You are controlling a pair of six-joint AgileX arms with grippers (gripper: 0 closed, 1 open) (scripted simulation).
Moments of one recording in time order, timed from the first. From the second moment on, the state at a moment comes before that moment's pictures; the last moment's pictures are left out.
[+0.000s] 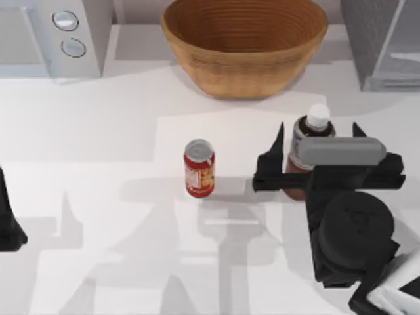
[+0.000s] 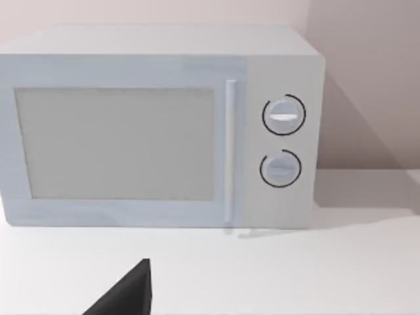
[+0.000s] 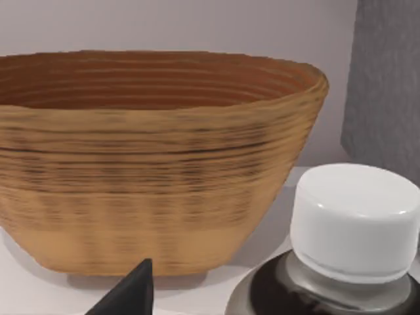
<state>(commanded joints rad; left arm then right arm) 0.00 0.00 0.00 0.00 0.00 0.00 0.85 1.88 0.45 1.41 0.88 0.02</state>
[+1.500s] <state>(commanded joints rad) 0.00 0.00 0.00 0.00 0.00 0.00 0.12 0.31 0.14 0.32 0.11 -0.02</state>
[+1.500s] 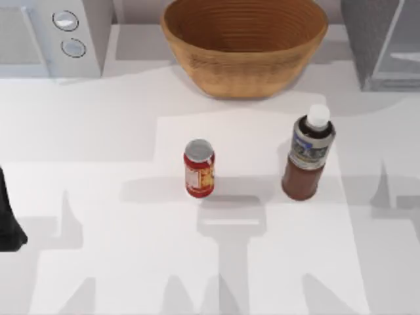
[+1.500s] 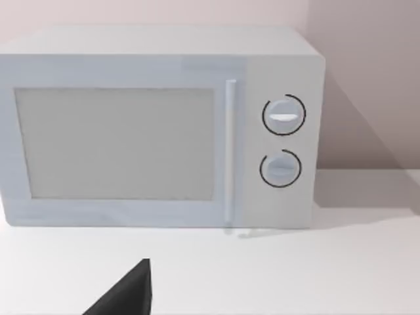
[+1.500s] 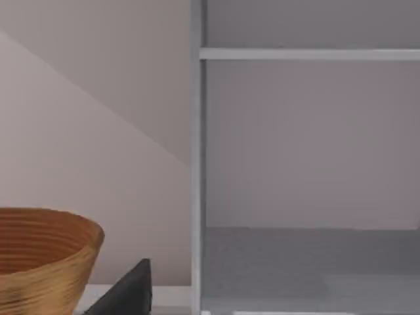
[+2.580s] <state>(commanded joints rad) 0.00 0.00 0.00 0.00 0.00 0.00 -0.01 -0.10 0.09 -0.16 0.02 0.00</state>
